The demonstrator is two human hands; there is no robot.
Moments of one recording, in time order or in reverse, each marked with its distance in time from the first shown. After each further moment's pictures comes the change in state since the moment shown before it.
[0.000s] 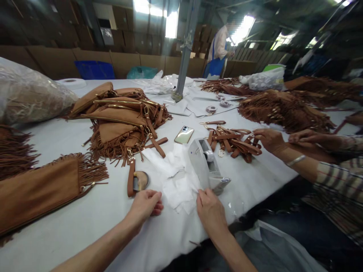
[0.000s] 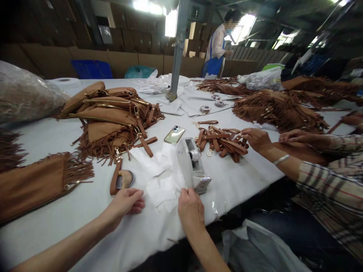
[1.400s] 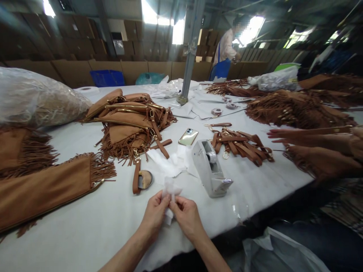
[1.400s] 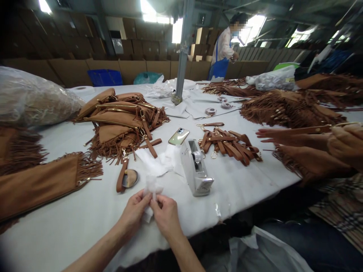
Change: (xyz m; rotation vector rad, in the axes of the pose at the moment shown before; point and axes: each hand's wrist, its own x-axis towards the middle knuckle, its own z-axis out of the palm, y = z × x) left_hand -0.002 -0.026 0.036 -0.540 -0.111 0.406; right_hand -0.005 -0.061 0.003 1.190 -0.372 0.054
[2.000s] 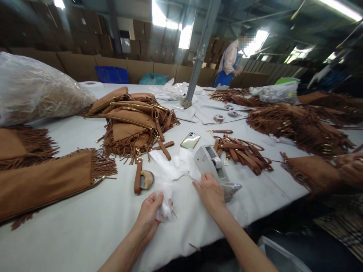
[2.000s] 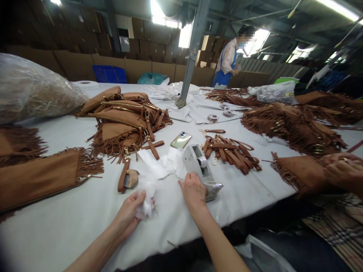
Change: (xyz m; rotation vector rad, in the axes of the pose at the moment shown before) left_hand 0.001 -0.004 -0.018 -0.318 0.193 -0.184; right_hand 0.055 0.002 -0.076 -1.238 0.316 -0.082
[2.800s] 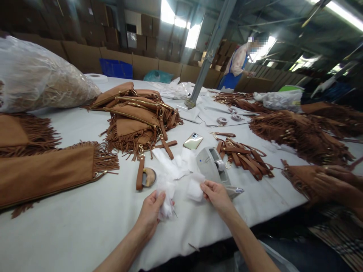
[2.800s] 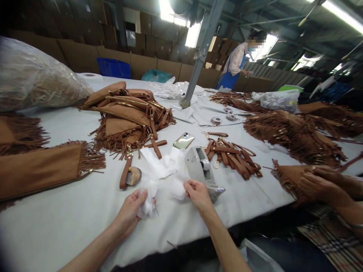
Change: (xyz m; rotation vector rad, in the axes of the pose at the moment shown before) left_hand 0.000 -0.004 -0.004 0.083 -0.023 0.008; right_hand -0.003 0.016 -0.011 1.027 -0.269 0.193
